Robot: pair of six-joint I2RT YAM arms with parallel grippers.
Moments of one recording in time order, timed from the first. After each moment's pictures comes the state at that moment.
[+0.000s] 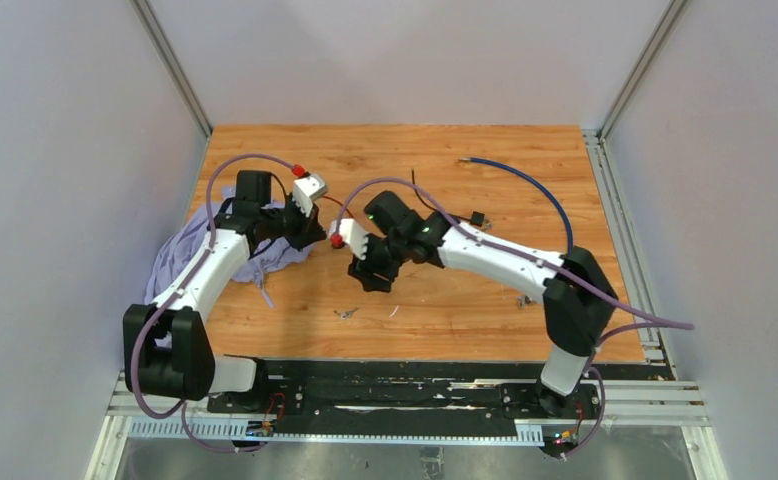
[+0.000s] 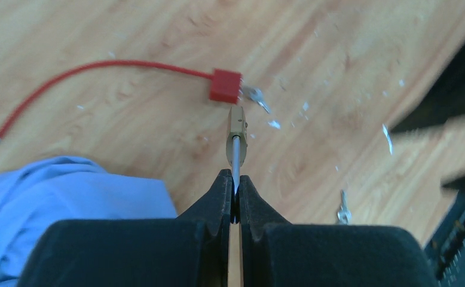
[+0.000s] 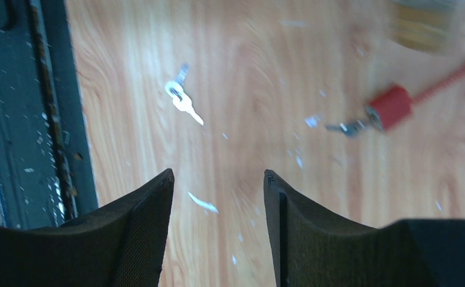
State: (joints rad) left arm -0.10 1.31 0.94 -0.37 0.67 0.42; right arm 0.97 1.80 1.43 -0.54 -0.37 -0.43
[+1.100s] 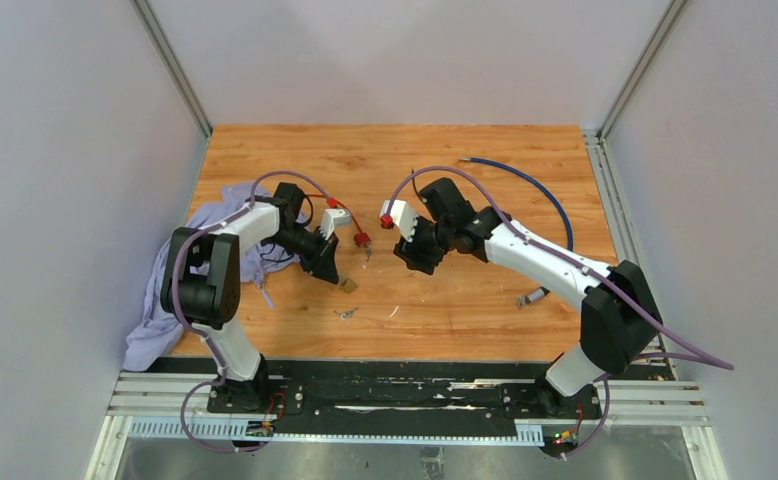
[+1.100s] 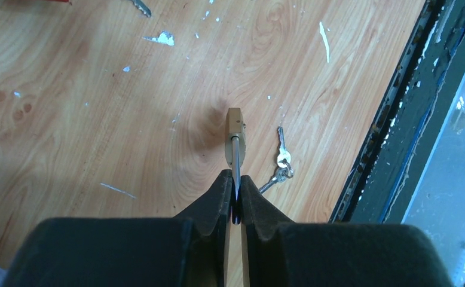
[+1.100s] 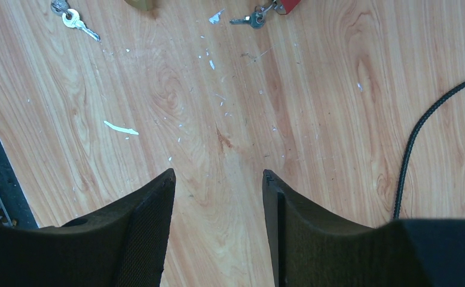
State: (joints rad) left arm -0.16 1.73 1.07 -0.82 0.83 0.70; right arm 0.72 1.56 1.19 -0.51 -0.32 -0.53
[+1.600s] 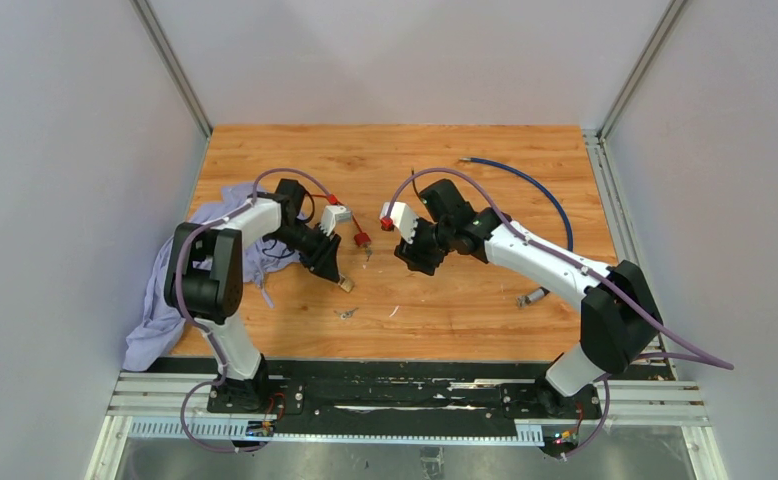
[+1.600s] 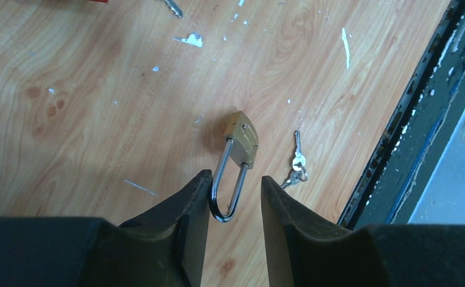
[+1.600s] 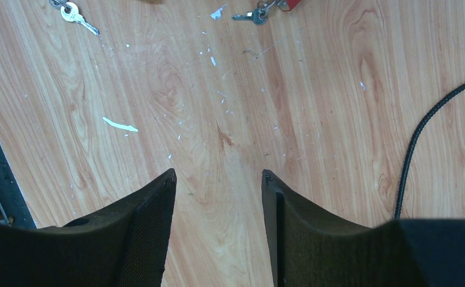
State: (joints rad) left arm -0.16 1.77 1.10 -0.82 0.79 0.66; right arm 0.72 1.56 1.18 -0.51 -0.32 -0.55
